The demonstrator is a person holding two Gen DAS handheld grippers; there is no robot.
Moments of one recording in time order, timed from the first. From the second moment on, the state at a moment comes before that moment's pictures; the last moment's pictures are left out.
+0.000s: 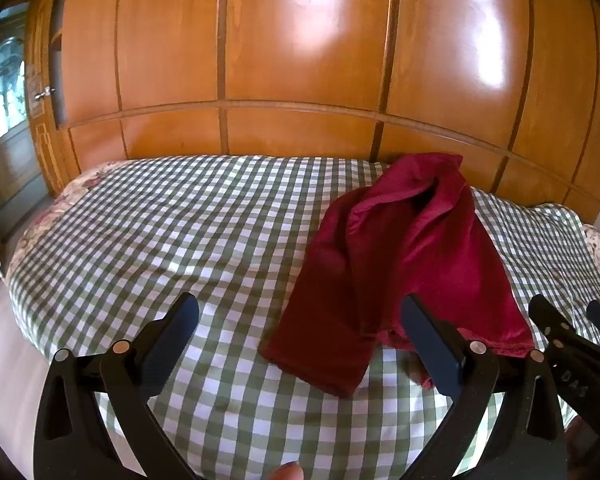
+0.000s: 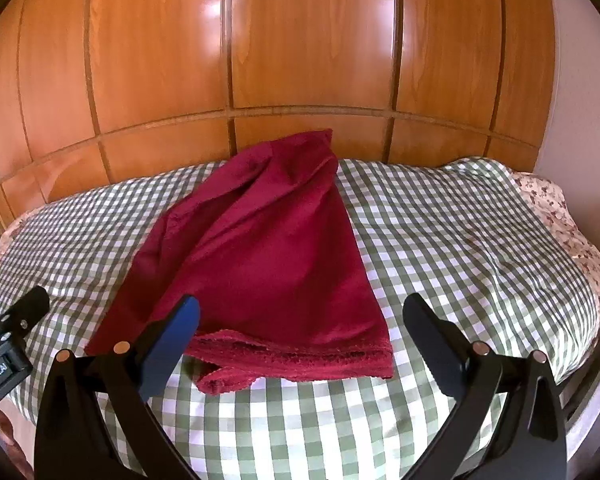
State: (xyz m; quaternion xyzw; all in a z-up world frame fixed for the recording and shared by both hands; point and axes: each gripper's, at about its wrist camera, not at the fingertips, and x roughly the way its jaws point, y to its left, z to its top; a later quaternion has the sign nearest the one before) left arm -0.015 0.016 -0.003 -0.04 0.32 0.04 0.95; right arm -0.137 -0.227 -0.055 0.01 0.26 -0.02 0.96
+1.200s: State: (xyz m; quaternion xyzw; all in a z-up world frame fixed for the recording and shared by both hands) left arm 0.004 0.027 -0.019 -0.05 0.34 0.06 0.94; right arm -0.130 -0.230 -0.057 0.04 0.25 0.04 0.97
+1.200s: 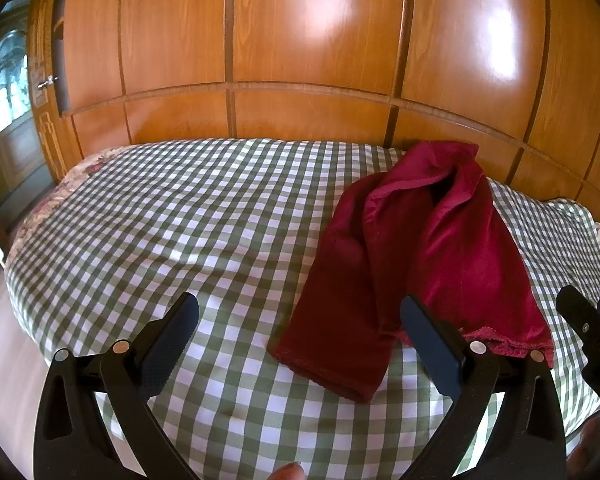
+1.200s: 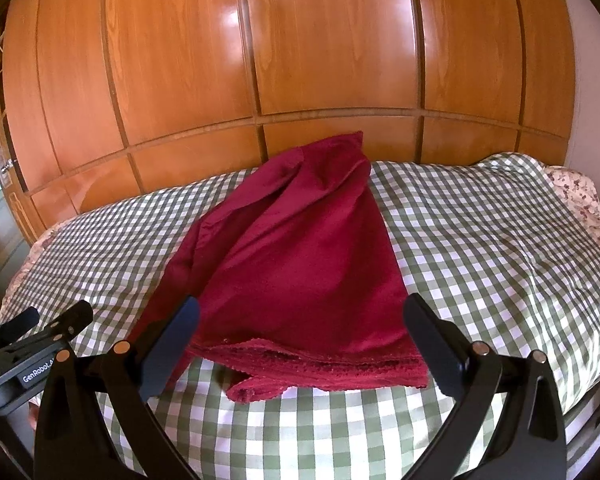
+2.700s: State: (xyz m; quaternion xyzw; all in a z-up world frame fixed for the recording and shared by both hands) left arm 0.058 0.074 -0.100 -0.16 0.47 -0.09 0.86; right arm 0.059 -0.303 -0.004 0.09 0.32 0.12 0.94
